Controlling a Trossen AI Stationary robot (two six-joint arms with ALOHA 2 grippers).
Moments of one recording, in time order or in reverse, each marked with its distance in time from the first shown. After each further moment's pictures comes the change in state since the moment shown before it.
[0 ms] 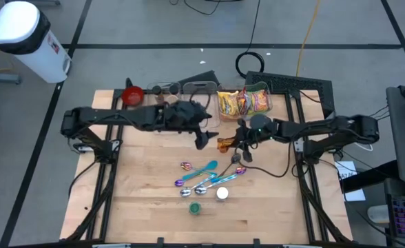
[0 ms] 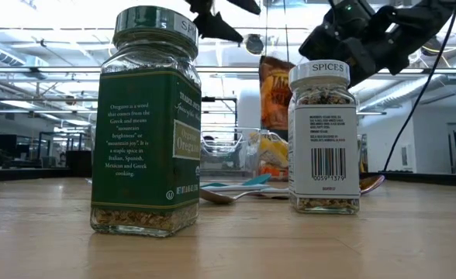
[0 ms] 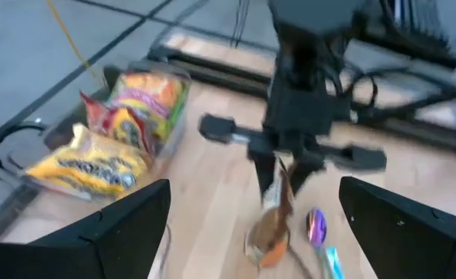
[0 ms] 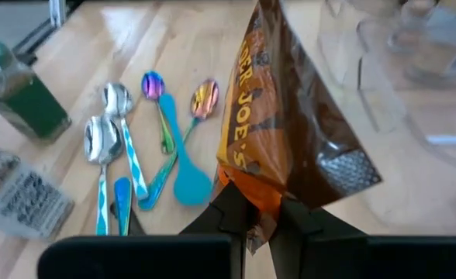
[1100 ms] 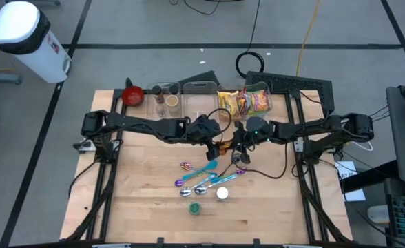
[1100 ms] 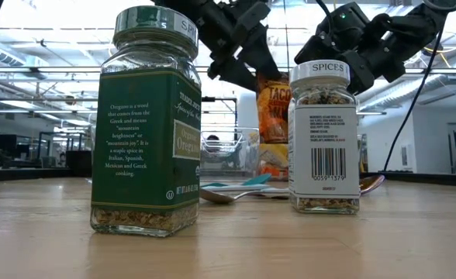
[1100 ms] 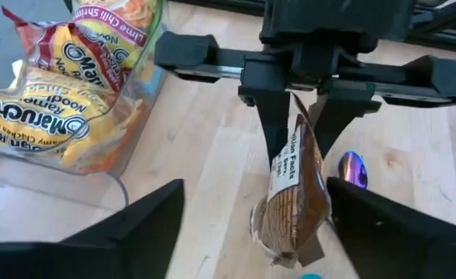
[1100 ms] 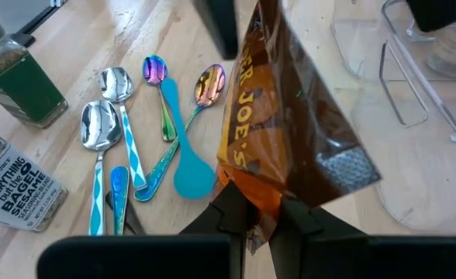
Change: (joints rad) left arm -0.048 0.236 -0.019 0.070 -0.054 0.025; right arm 0.018 0.082 -0.002 0.048 -0.003 -0.022
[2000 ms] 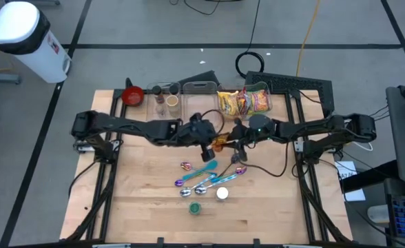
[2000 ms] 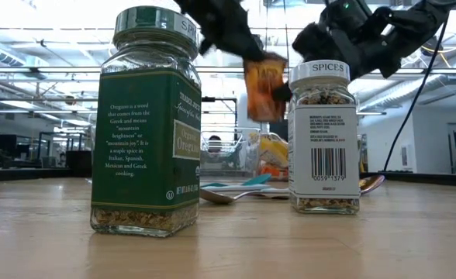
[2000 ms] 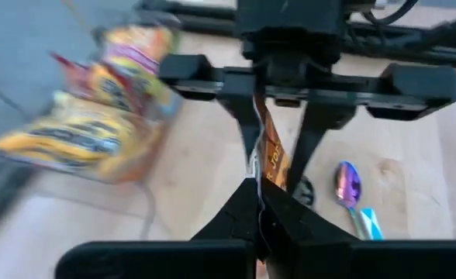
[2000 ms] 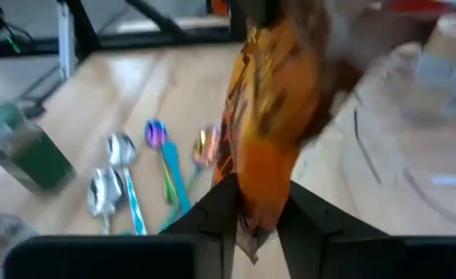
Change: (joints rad) left arm -0.052 -0.098 -0.001 -0.043 -0.116 0.027; right arm 0.000 -0.021 0.005 0.026 0.030 0.080
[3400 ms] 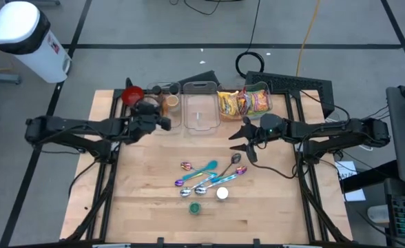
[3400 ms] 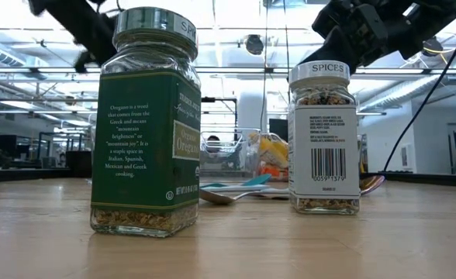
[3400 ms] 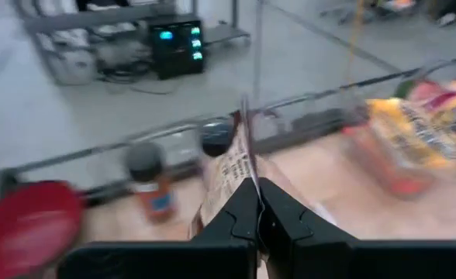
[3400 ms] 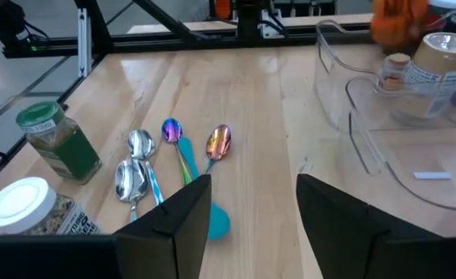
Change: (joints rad) left arm 0.113 -0.661 -0.695 0.017 -0.620 -0.464; right arm 0.024 -0.226 -0.006 -0.114 0.000 0.022
